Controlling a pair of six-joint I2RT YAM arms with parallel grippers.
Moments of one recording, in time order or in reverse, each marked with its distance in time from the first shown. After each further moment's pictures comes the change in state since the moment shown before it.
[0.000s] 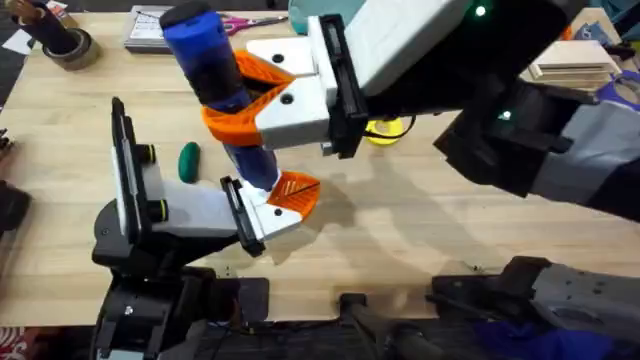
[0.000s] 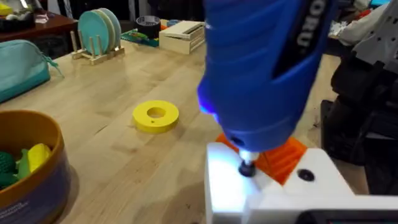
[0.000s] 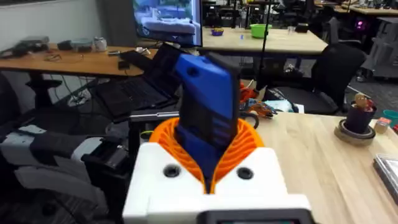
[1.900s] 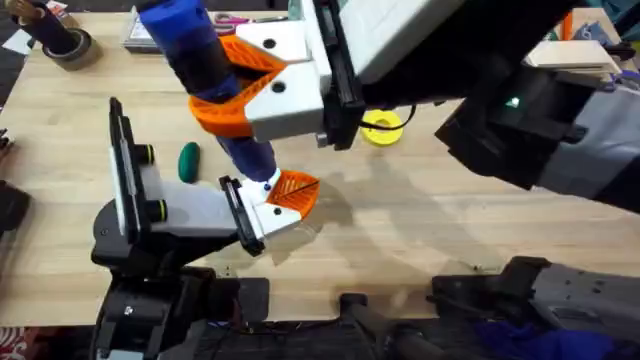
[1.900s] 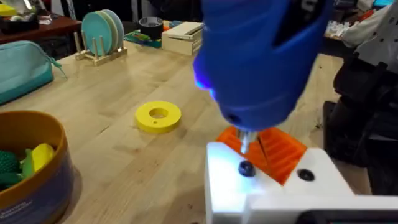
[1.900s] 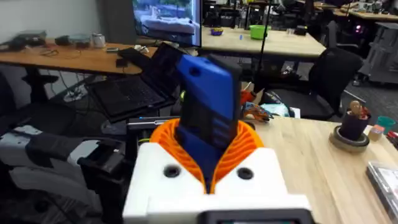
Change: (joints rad) left arm 0.000 0.001 0.000 0.002 -0.006 0.002; right arm 0.006 0.006 0.064 -0.051 0.005 -0.041
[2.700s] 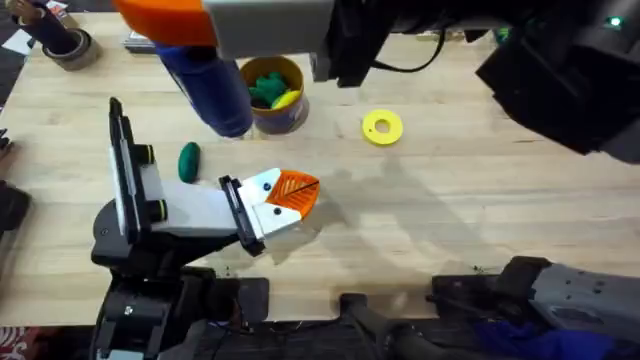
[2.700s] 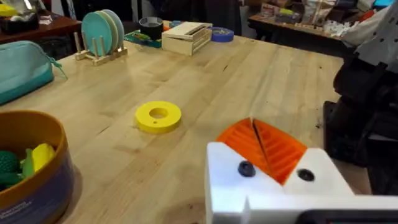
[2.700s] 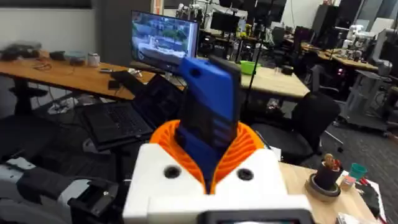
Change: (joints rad) left arm 0.000 0.000 0.000 0.000 0.000 0.000; right arm -0.005 -0.003 0.241 -0.109 -0.006 -0.004
